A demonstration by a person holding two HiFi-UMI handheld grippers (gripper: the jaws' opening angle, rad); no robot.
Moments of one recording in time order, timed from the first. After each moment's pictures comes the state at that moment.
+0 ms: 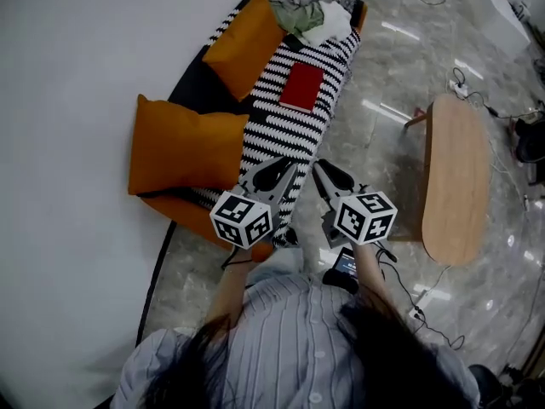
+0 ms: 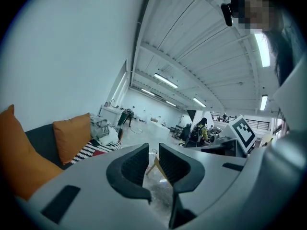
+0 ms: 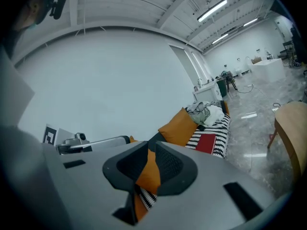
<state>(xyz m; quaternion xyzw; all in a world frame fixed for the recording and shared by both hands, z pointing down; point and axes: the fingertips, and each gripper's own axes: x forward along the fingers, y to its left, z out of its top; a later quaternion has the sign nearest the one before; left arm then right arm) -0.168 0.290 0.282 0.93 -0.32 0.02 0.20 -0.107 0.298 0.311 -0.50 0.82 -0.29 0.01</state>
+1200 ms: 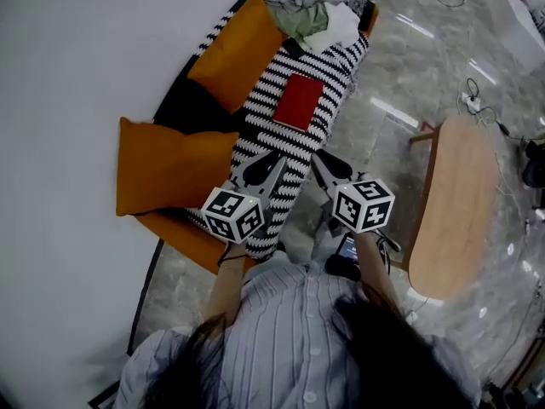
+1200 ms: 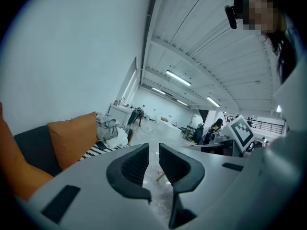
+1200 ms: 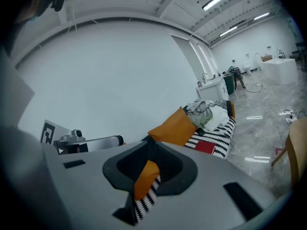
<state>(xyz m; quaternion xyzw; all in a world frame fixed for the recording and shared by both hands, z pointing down) -0.108 0.125 0.304 0.90 -0.37 0.03 0.22 -0.028 0.125 0.335 -0.46 0.83 -0.30 -0.03</state>
